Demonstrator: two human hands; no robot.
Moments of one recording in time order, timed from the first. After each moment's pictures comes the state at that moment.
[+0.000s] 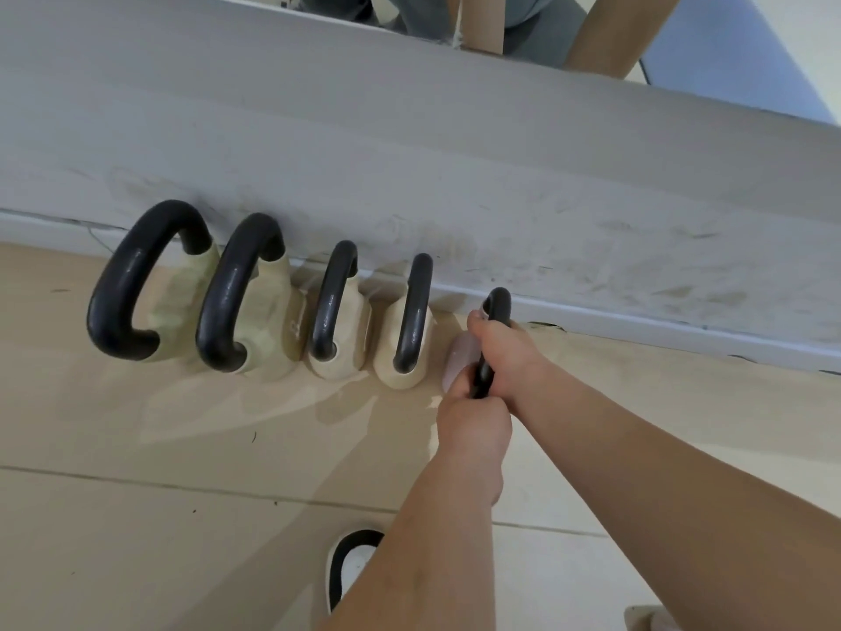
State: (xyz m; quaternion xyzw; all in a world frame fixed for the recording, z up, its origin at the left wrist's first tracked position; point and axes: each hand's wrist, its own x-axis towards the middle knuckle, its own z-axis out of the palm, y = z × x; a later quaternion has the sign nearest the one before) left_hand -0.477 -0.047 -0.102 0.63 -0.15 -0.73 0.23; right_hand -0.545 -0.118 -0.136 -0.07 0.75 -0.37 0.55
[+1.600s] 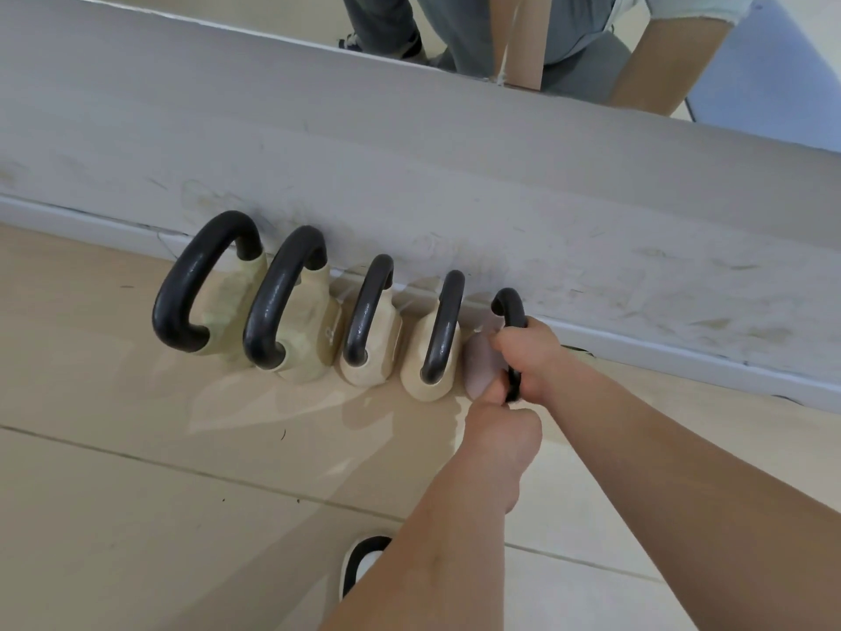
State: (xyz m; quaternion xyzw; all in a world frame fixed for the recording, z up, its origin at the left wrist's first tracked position) left_hand -0.476 -0.048 -0.105 0.62 -0.28 -0.71 0.18; right_hand -0.549 -0.140 -0.130 -0.21 0.77 -0.30 0.52
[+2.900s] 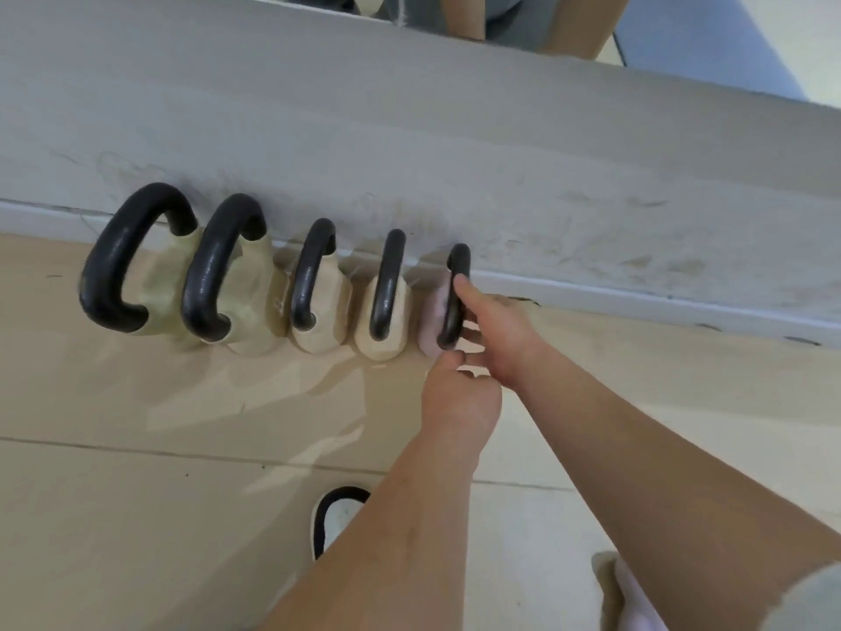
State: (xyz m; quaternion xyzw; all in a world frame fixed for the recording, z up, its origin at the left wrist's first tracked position) left_hand -0.484 -0.014 -0.087 0.66 -0.35 -0.64 0.21; right_hand -0.581 -0.086 -0.129 -0.16 0.70 -0.37 0.59
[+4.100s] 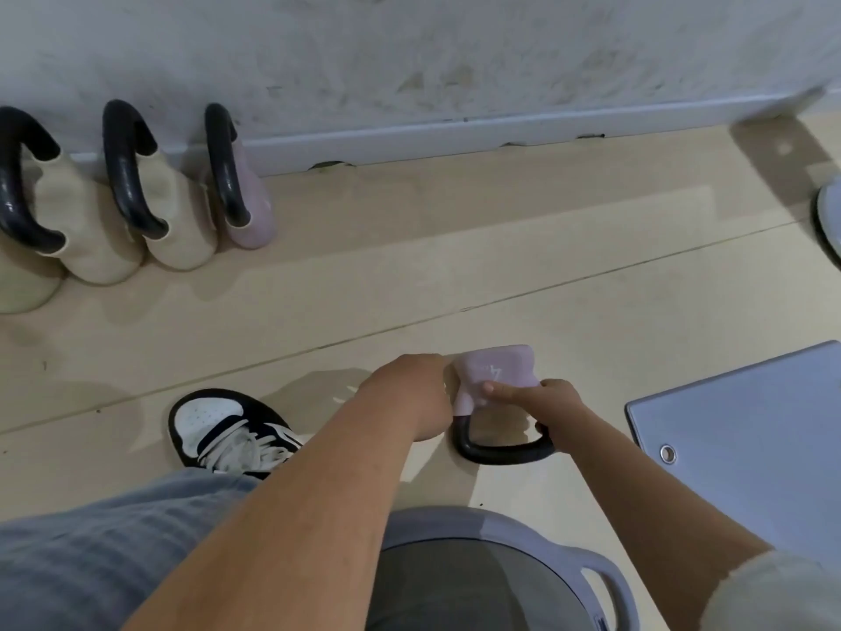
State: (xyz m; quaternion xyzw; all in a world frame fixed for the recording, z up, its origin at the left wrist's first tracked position) left_hand -0.548 0.152 -0.094 0.35 -0.81 -0.40 -0.26; right_hand -0.724 0.291 -0.171 0.04 0.88 -0.15 0.46
